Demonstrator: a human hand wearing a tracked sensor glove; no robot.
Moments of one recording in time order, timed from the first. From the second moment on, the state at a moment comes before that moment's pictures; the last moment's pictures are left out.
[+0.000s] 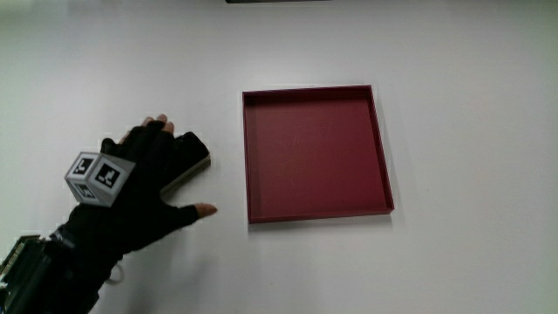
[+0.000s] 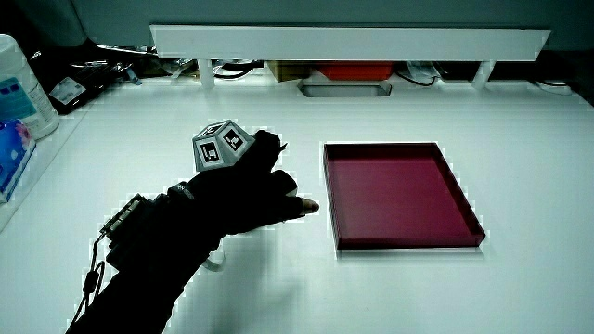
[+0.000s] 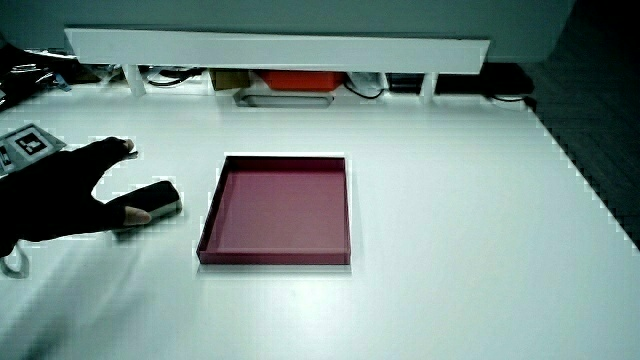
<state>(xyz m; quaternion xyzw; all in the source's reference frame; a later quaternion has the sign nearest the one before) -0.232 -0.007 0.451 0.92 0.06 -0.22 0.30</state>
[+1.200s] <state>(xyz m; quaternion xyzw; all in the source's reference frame) -0.245 -0.029 0.517 0.91 -0.02 -0.16 0.37</state>
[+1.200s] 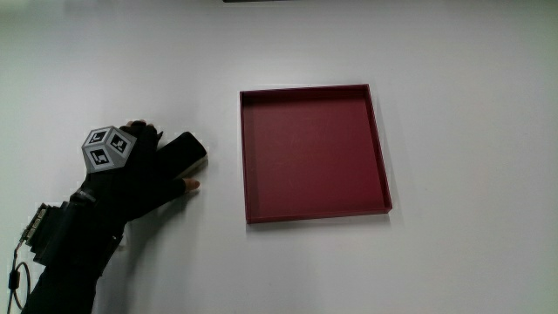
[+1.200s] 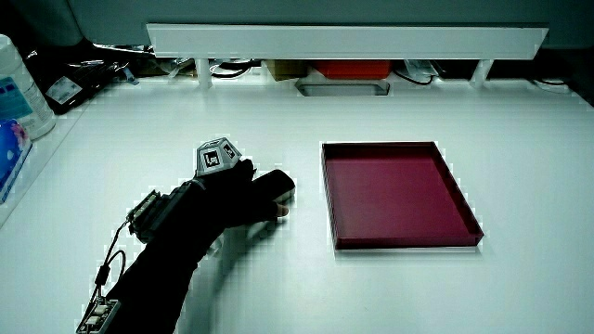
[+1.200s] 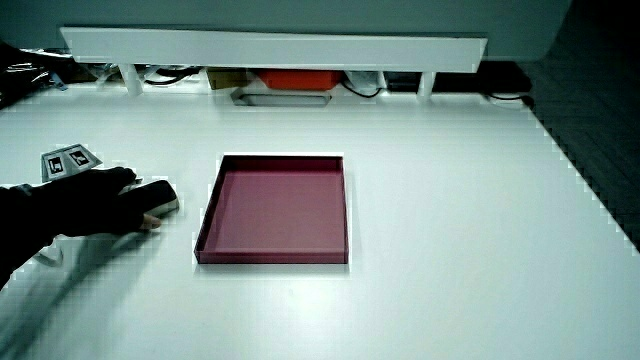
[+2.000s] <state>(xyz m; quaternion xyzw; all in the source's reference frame) -0.223 -0.030 0.470 0.94 0.02 -0.19 0.29</state>
